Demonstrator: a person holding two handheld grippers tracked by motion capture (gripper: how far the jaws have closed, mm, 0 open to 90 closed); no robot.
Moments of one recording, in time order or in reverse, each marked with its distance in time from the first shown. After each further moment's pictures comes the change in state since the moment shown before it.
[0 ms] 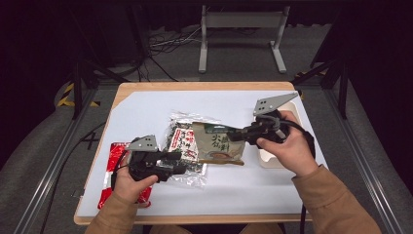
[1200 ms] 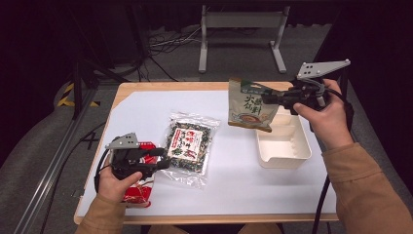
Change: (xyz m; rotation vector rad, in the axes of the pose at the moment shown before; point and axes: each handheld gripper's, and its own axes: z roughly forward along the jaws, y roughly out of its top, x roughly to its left) left arm 0.013 -0.011 -0.030 -0.026 0.097 -0.063; right arm -0.063 0.014 -0.078 -0.125 -0.178 -0.029
